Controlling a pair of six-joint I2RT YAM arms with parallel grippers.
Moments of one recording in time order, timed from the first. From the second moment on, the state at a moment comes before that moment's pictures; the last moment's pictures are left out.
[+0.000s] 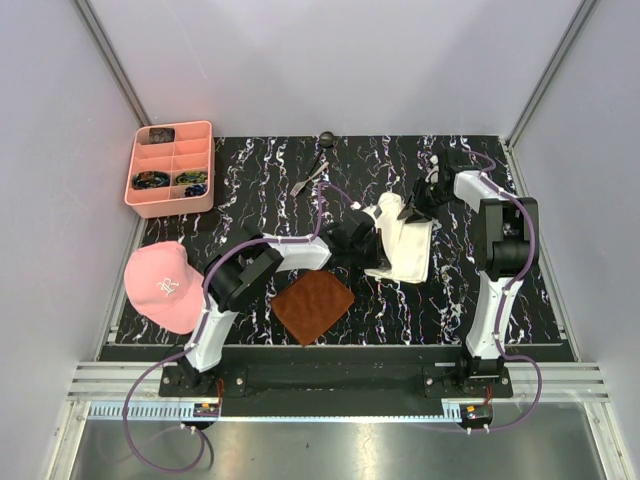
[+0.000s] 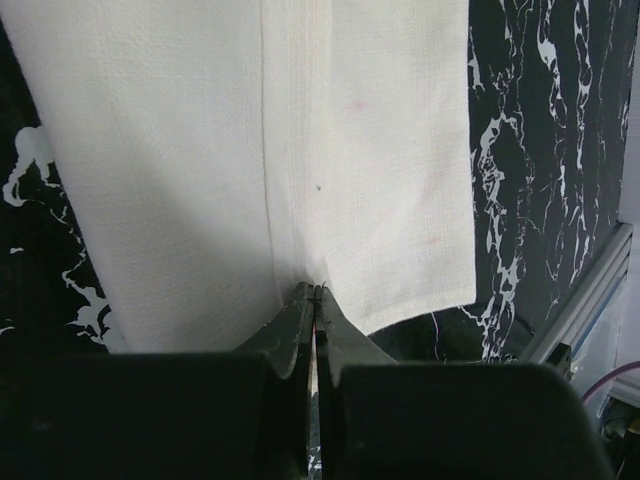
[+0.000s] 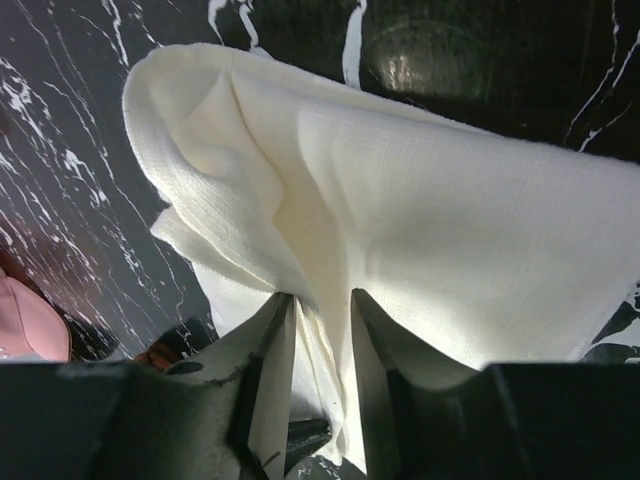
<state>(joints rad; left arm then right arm) -0.87 2.13 1.33 0.10 0.23 -0.81 0.03 2.11 1.55 -0.62 -0.45 0.40</state>
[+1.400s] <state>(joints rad) -0.78 2.07 1.35 -0.01 0.31 -0.84 0.02 2.31 1.81 -0.60 -0.43 0.35</state>
